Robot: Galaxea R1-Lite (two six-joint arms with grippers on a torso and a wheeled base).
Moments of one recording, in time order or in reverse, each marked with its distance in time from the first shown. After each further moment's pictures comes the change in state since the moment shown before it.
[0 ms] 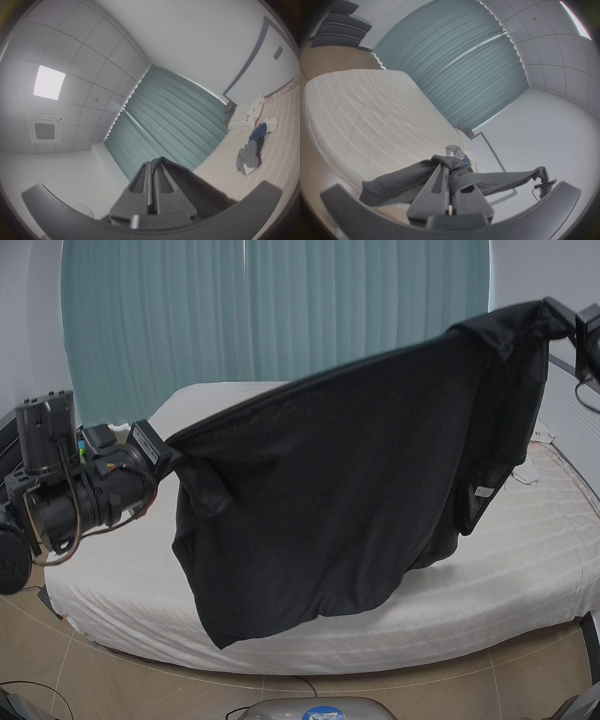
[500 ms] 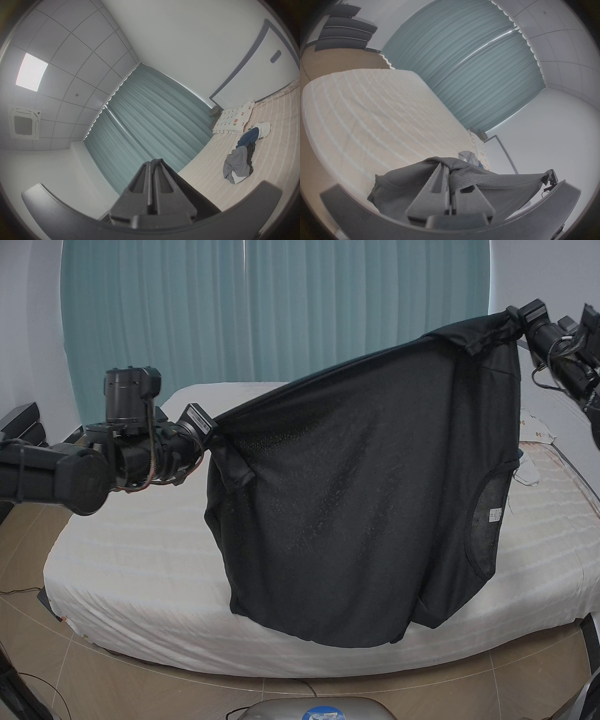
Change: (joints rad) left arm 0.071 0.411 -0.386 0.135 0.009 0.004; right arm -0.126 0.415 -0.291 0.027 -0.011 0.016
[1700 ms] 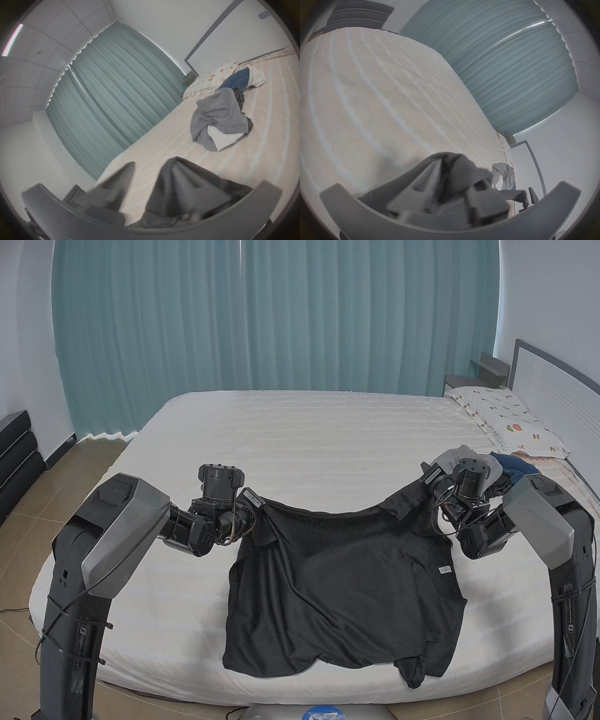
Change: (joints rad) left arm 0.002 0.653 -0.362 -0.111 0.046 -0.106; right arm 0.043 0.769 0.006 -0.339 -0.047 -0.068
